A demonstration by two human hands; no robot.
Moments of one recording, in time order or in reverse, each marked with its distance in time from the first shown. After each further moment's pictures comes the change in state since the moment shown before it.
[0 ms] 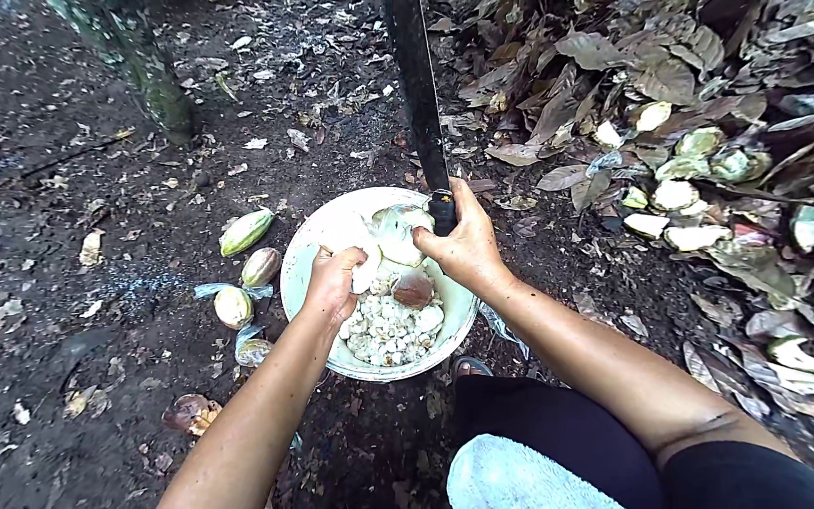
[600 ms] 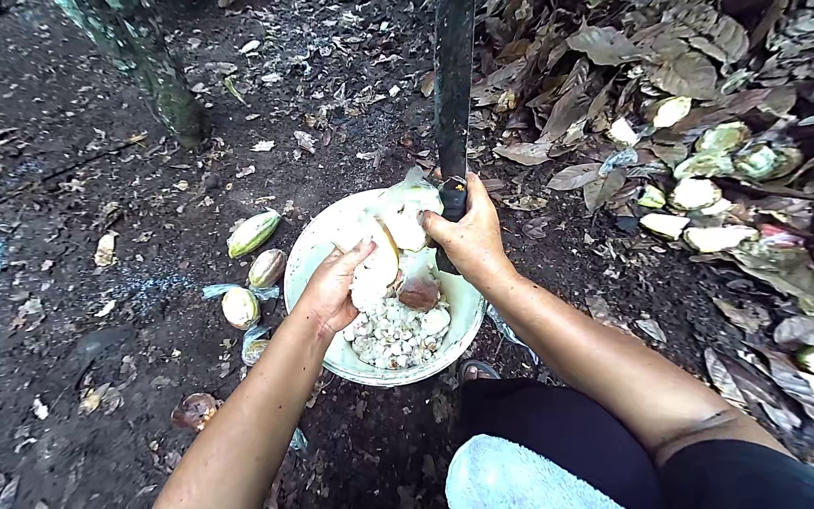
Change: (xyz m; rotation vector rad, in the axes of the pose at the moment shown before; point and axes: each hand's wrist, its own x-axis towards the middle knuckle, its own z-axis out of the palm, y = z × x) left_hand -0.008 0.014 -0.014 -0.075 -0.362 -0.140; right_hand 0.013 0.006 0.008 0.263 0.078 0.153
